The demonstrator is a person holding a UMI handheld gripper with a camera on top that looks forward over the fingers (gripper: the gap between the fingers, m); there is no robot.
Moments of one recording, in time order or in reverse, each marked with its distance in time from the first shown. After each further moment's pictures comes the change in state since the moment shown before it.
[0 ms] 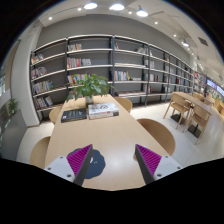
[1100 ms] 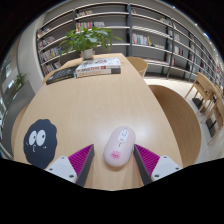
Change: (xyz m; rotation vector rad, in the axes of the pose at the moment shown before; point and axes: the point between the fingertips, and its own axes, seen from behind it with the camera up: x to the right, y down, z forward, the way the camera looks) arm 0.101 0.134 0.244 -0.374 -0.220 -0.120
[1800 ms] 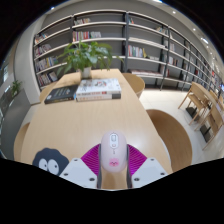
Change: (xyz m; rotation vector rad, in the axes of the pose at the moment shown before) arm -0.027 -0.111 -0.027 0.106 0.085 0.009
